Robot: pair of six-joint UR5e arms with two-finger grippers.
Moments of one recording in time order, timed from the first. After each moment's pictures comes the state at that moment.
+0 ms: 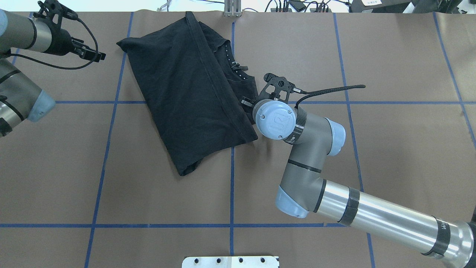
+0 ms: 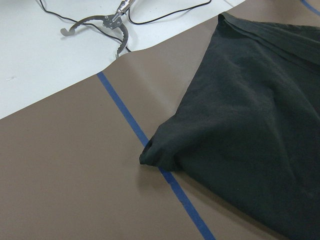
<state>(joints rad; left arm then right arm) -1.06 -2.03 -1.19 -2.58 -2.04 -0.45 0.48 -0.90 1.46 -1.22 1.38 1.66</state>
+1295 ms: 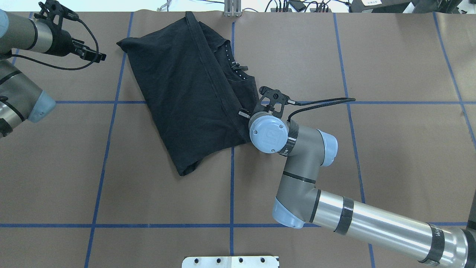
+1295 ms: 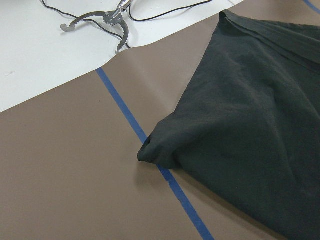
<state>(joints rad) -1.06 -2.03 -1.18 -2.58 -2.04 -0.45 0.44 -0.89 1.42 -1.21 1.34 1.67</state>
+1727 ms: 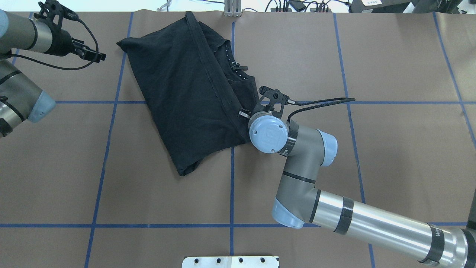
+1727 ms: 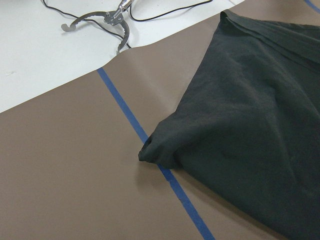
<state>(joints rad) -1.06 -2.03 -1.18 -2.58 -2.04 -0.45 0.44 -0.89 1.43 -1.21 1.34 1.67</state>
